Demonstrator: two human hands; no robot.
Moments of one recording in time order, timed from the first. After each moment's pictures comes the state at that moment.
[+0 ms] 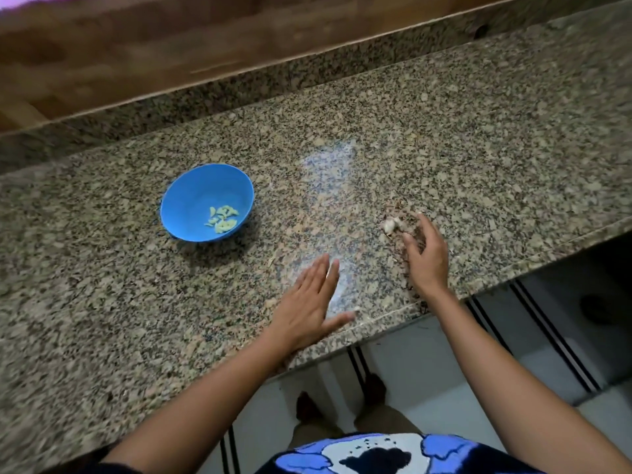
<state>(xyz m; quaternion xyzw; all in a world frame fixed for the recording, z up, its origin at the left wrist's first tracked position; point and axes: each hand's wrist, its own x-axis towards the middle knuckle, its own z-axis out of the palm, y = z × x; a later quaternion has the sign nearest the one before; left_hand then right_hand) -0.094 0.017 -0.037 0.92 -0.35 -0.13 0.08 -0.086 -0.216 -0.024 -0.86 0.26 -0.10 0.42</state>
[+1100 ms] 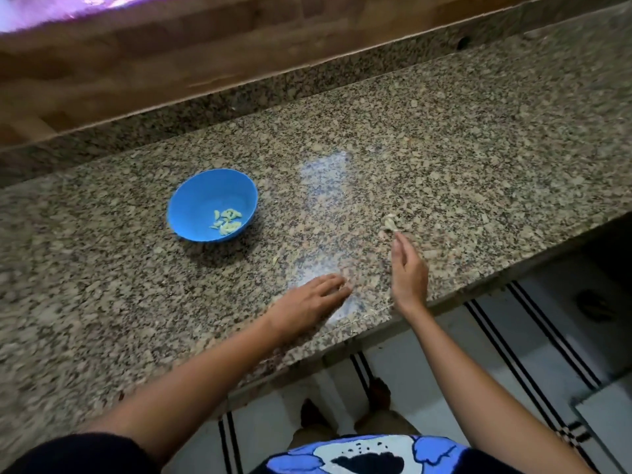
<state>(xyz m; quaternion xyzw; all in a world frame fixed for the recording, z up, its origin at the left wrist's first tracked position) -0.082 0.037 -0.038 0.85 -0.52 -0.06 0.13 -0.115 -0.164 -0.024 -0.82 0.28 -0.15 0.48</state>
